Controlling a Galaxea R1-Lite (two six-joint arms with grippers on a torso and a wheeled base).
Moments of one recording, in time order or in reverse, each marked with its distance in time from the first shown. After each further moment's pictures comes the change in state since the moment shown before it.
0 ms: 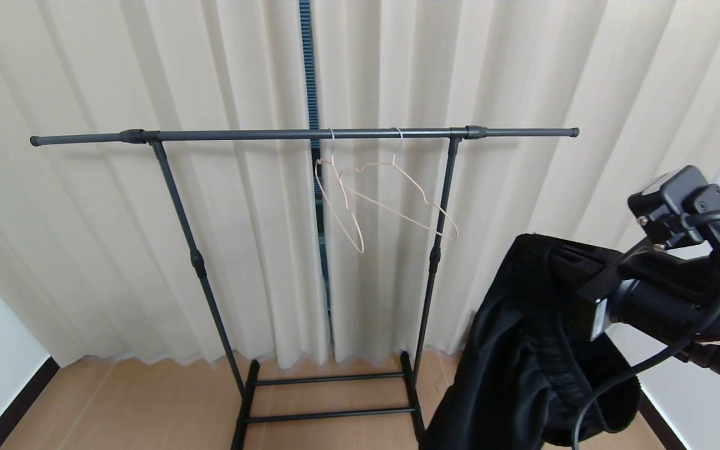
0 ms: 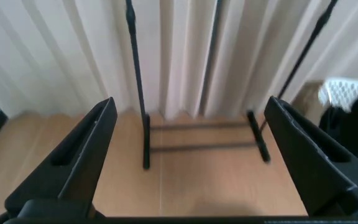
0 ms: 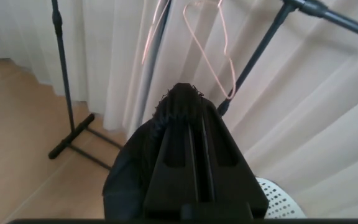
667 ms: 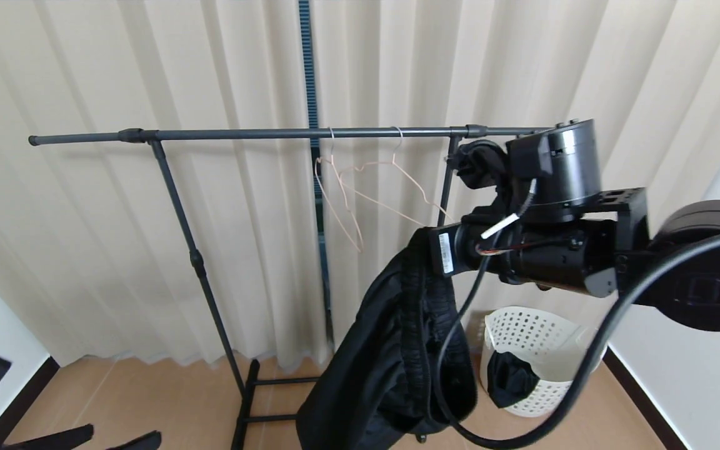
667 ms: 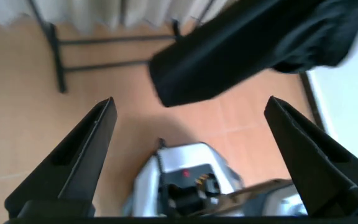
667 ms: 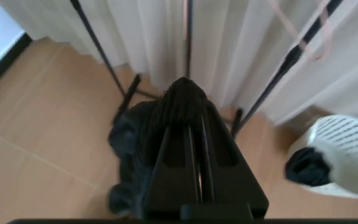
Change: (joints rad) left arm -0.232 0.743 -0.319 -0.020 -0.178 -0.305; right arm 0.092 0.432 -0.676 0.586 -0.068 0.414
